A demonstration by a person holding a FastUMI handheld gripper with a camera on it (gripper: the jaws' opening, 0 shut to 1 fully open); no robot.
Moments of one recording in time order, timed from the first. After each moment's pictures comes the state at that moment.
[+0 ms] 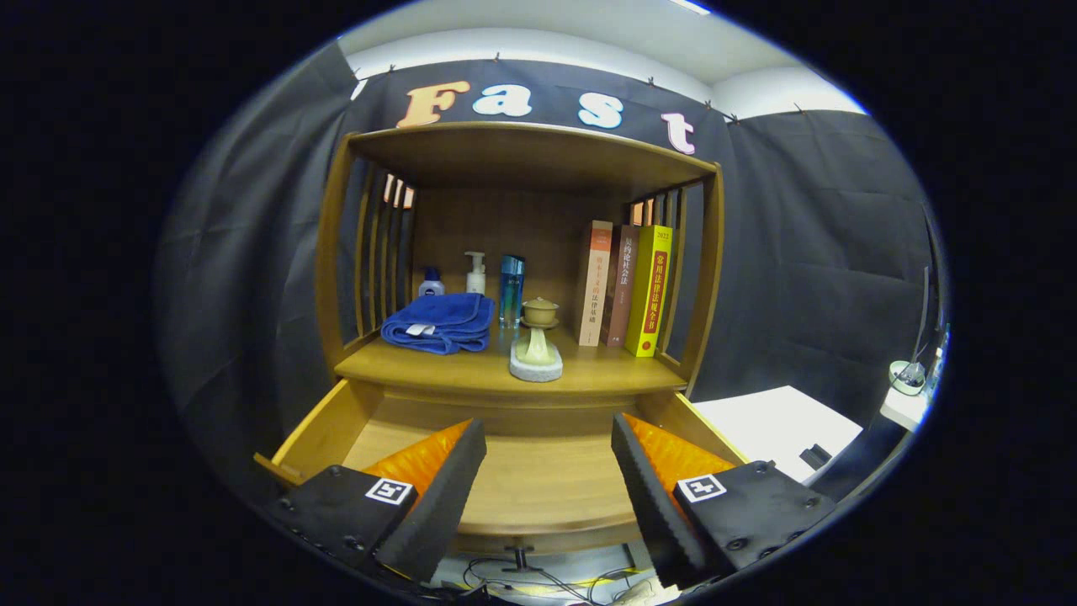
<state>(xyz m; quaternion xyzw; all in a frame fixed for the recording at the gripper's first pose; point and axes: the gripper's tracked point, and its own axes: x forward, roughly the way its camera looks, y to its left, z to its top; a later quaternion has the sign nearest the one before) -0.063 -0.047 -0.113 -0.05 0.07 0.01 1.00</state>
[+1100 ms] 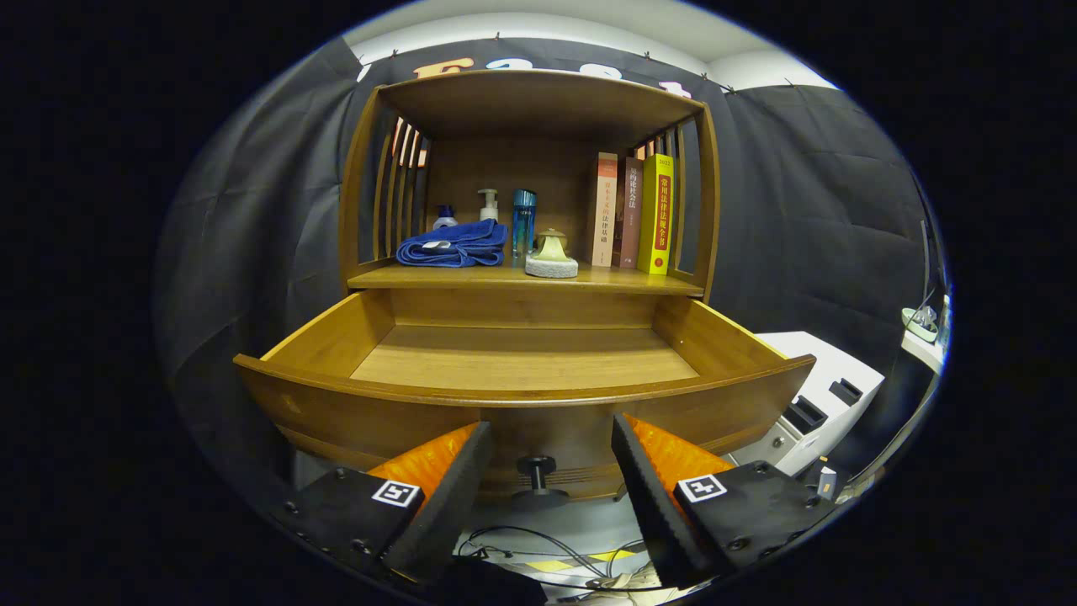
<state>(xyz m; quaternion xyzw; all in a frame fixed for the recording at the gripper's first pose) -0.110 -0.040 -0.234 -0.02 0.13 0.02 0.99</state>
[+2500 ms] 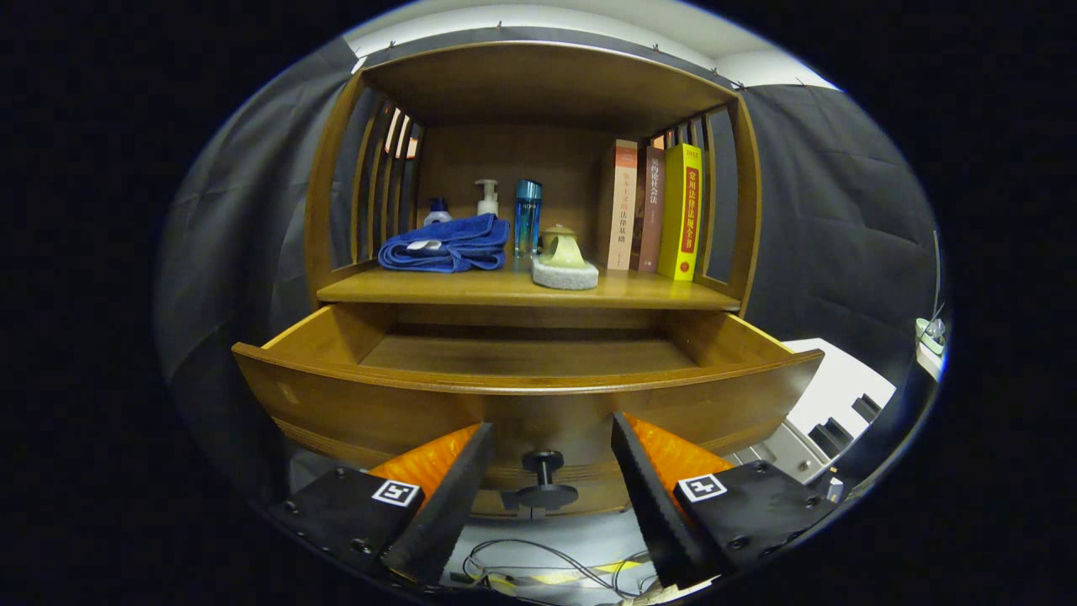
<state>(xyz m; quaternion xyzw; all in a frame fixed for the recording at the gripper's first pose) -0.018 -0.021 -0.236 -0.02 0.14 0.02 0.99</state>
